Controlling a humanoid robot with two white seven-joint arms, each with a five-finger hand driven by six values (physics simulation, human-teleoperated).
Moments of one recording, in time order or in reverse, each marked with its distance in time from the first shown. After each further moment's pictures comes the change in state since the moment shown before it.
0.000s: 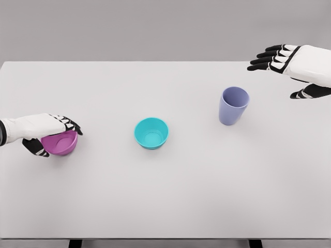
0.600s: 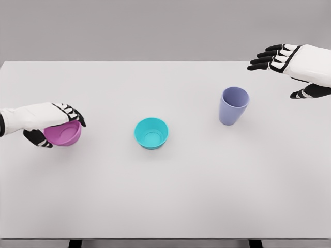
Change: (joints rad) left arm -0.049 0.001 0.013 -0.030 0.023 -0.036 0.000; right arm 0.000 0.001 -0.001 0.001 0.000 0.000 0.000
